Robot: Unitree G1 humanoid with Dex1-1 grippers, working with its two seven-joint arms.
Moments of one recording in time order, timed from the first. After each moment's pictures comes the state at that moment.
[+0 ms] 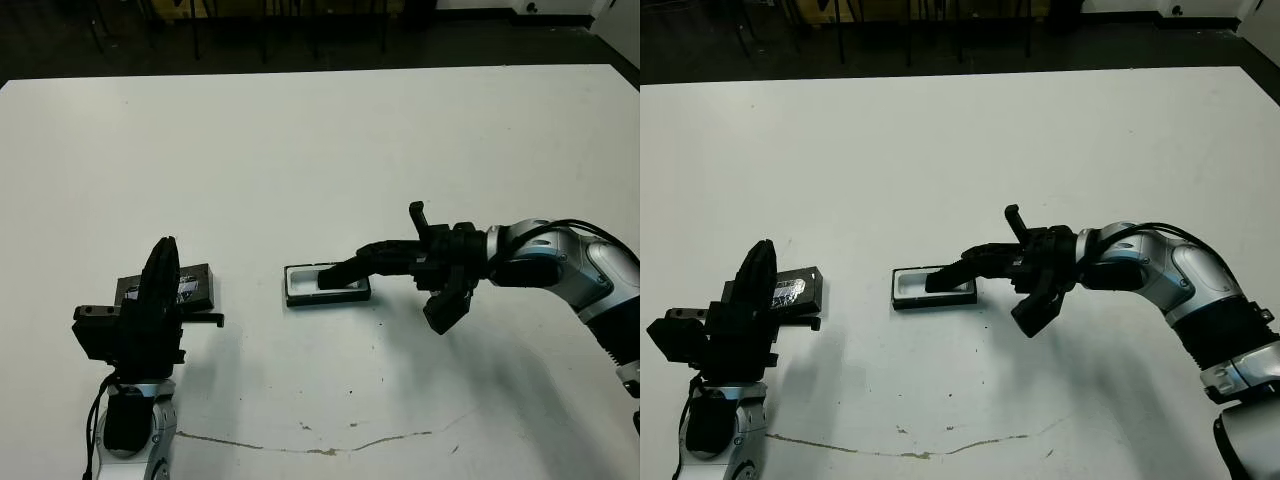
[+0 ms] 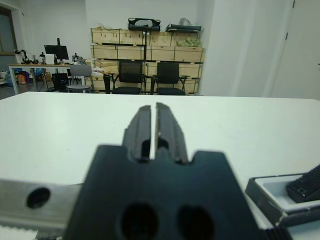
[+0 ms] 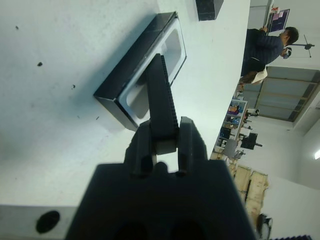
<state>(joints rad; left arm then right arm) 0.34 0.09 0.01 -0.30 -0.08 -0.29 -0.05 -0.62 -0.76 0.50 0.28 -0.61 -0.91 0.62</state>
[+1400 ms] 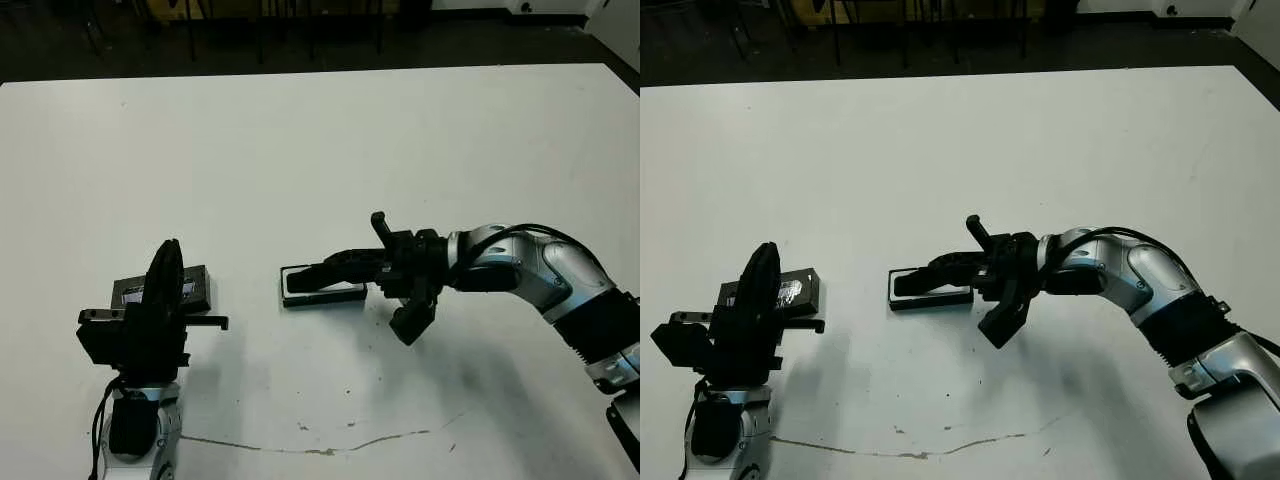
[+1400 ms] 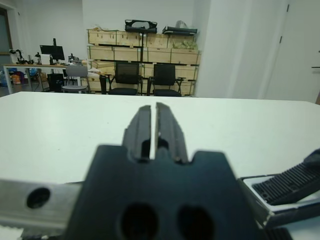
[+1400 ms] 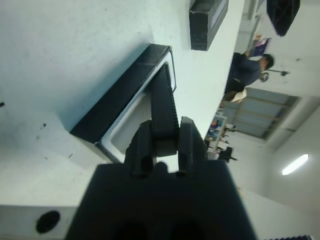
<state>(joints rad) 0.35 0.07 -0.02 -0.29 -0.08 -0.33 -0.04 -0.66 -0.68 0.59 0.28 -0.82 -0.92 0.43</state>
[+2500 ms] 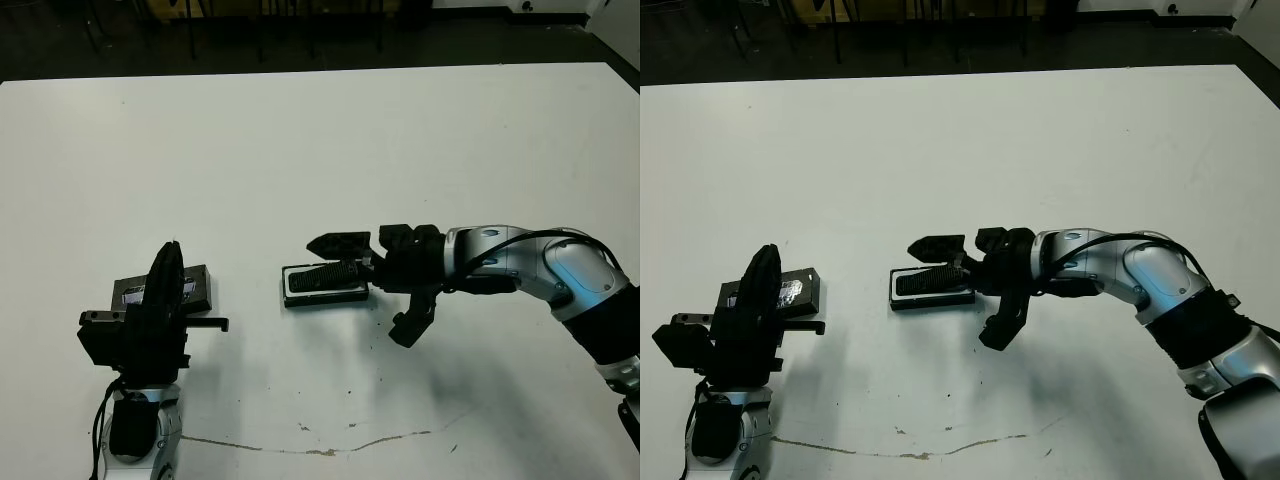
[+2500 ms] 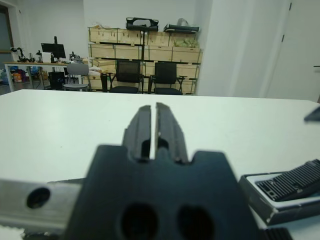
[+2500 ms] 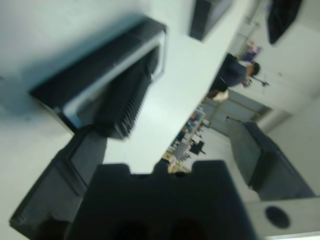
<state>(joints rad) 0.36 0.08 -0.02 -0.29 -0.08 -0.33 -0.04 -0.65 -0.73 0.53 0.13 -1.01 -0.83 0.30</state>
